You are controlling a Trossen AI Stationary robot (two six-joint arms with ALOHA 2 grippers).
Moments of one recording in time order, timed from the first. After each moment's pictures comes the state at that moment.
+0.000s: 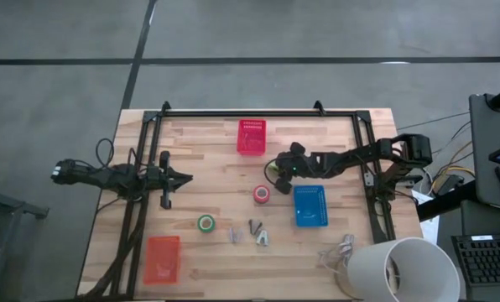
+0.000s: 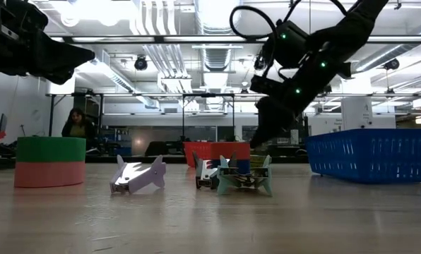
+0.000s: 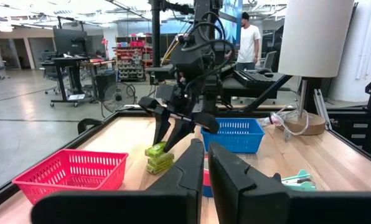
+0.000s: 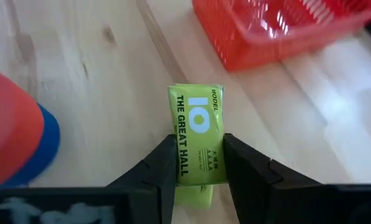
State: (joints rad) left arm -0.21 0.04 0.02 0.03 -0.31 0.04; right arm -0.13 1.64 0.75 0.08 0.28 0.15
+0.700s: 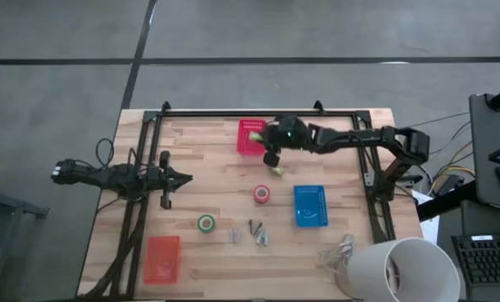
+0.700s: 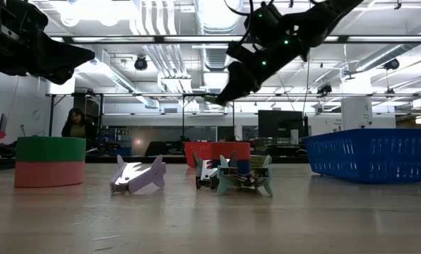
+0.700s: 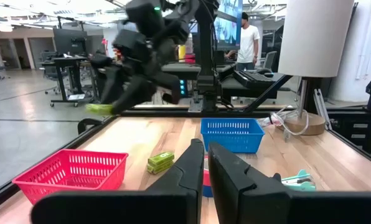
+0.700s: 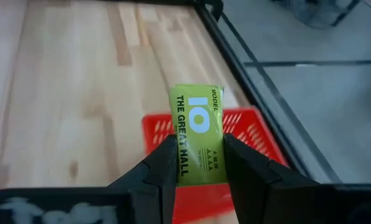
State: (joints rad) left arm -0.21 0.04 0.02 0.03 -0.31 0.04; right arm -0.33 1.66 1.04 0.08 0.08 -0.18
